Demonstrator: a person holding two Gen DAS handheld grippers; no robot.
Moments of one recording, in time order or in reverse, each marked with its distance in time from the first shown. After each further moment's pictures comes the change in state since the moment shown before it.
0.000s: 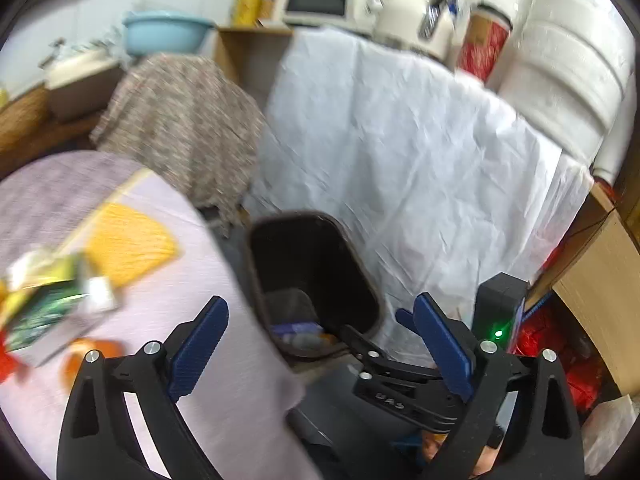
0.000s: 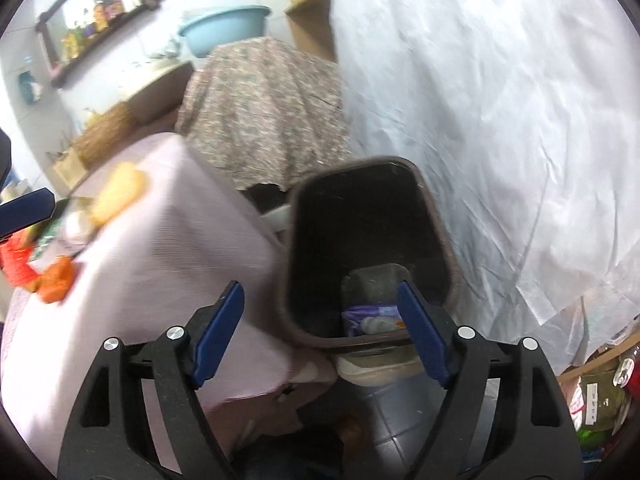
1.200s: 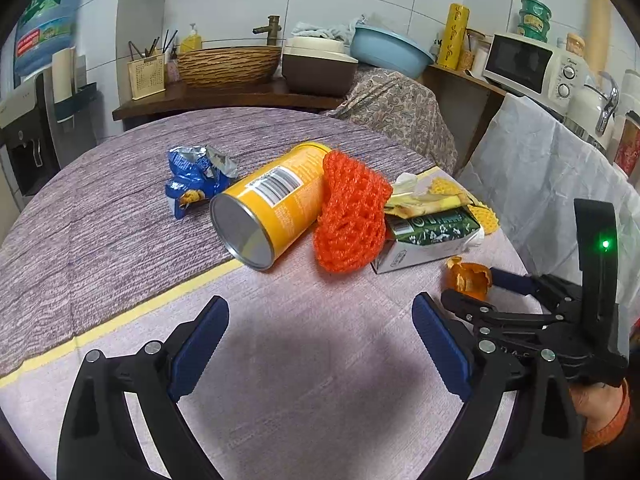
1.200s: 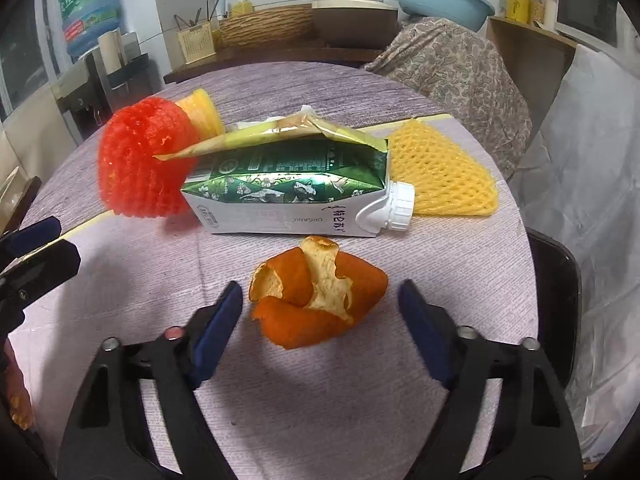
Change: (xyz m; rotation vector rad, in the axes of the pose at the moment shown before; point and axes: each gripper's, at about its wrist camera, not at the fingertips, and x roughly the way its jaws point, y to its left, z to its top) left arm -0.129 0.194 -0.092 -0.314 -0.098 0.451; right arm 0.028 0.259 -0.010 -0.489 0.185 0.187
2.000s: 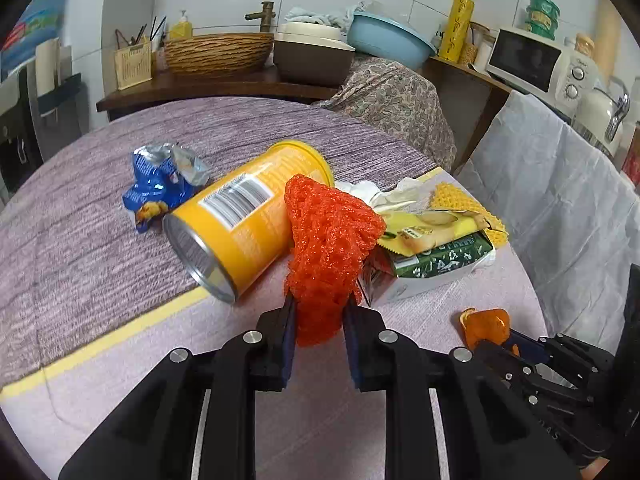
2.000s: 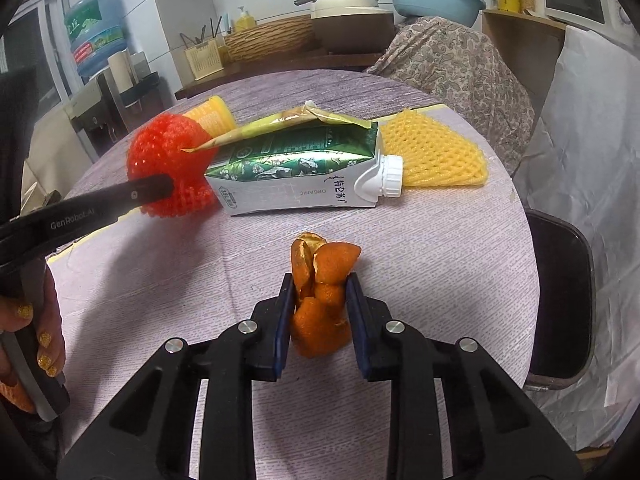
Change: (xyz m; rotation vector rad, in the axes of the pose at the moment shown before) left arm 0.033 -0.003 0.016 -0.027 0.042 -0.033; right arm -0.021 -0.005 -0.023 0.049 -0.050 0.063
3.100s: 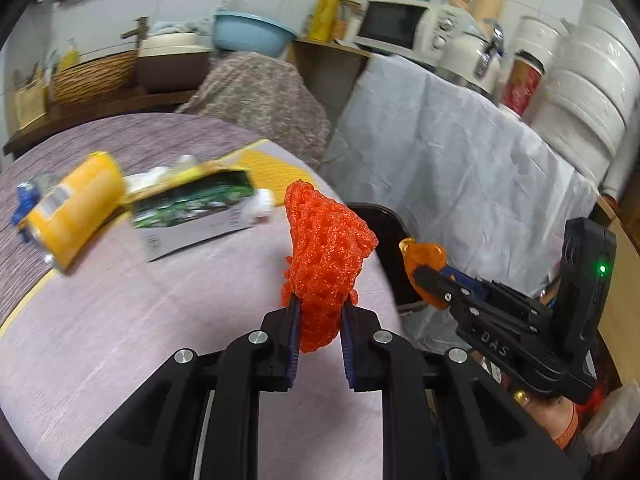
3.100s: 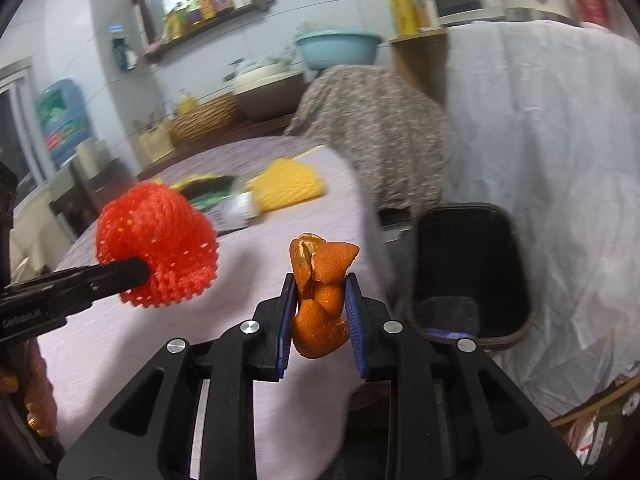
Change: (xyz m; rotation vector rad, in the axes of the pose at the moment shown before) left arm -0.027 -0.134 -0.036 0.228 0.040 -0.337; right arm -0.100 -0.097 -0.064 0.224 -0.244 -0.133
